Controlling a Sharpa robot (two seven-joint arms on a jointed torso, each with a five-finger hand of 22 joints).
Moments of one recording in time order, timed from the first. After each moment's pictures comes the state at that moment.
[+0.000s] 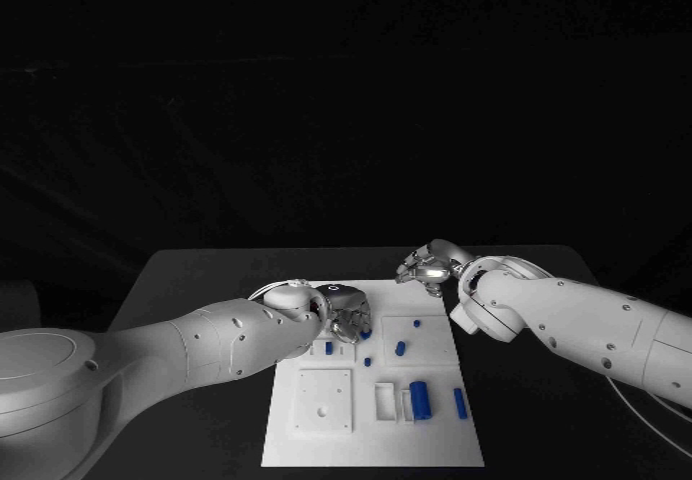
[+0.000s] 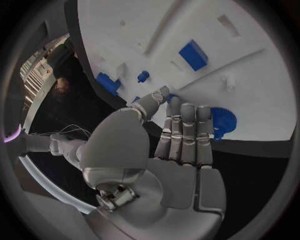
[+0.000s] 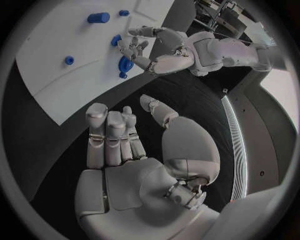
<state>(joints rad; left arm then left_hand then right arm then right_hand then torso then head) 1.23 -0.36 -0.23 0.92 -1.41 -0.14 0.09 1.19 -0.15 0.59 -0.25 0.08 0.90 0.13 0.22 0.51 1.02 0.02 0.81 0.51 0.99 -0.07 1.19 0.73 0.04 0.82 -0.10 0.93 1.31 1.27 -0.57 -0.07 1.21 -0.92 -0.31 -0.18 0.93 -0.11 0.61 -0.26 0.33 0.85 0.14 0.26 0.53 1.02 0.04 1.19 1.03 1.26 -0.08 1.20 1.05 0.18 1.22 -0.07 0.99 1.31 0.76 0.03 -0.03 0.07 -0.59</state>
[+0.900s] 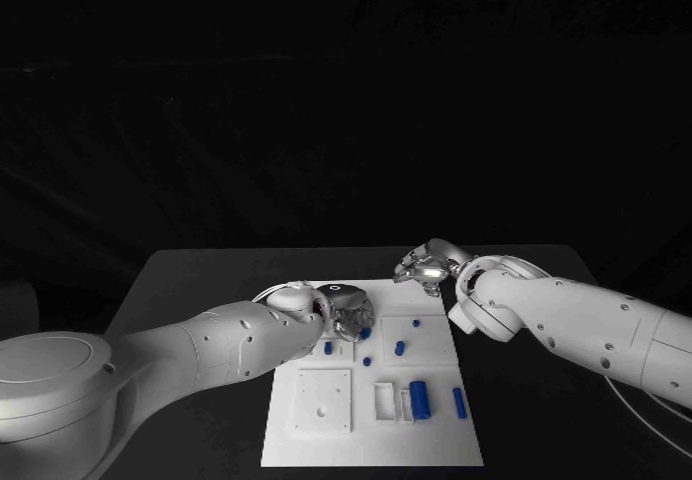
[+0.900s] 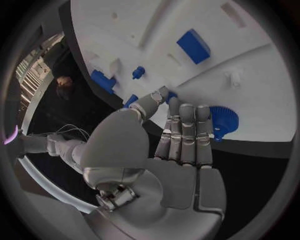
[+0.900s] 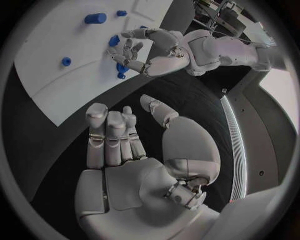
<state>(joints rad) 1.21 -0.32 -0.23 0.86 -1.39 -0.17 0.09 1.20 -0.17 0.59 -0.24 0.07 0.82 0.10 0.19 0.49 1.00 0.02 0.83 0.51 0.99 -0.08 1.20 0.72 0.04 0.82 -0.10 0.93 1.31 1.27 -0.57 -0.07 1.22 -0.92 -0.31 -0.18 0.93 -0.11 0.61 -0.26 0.33 0.85 0.14 0.26 0.53 1.02 0.04 1.19 1.03 1.26 -0.08 1.20 1.05 0.18 1.22 -0.07 0.99 1.31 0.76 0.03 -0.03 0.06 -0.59</state>
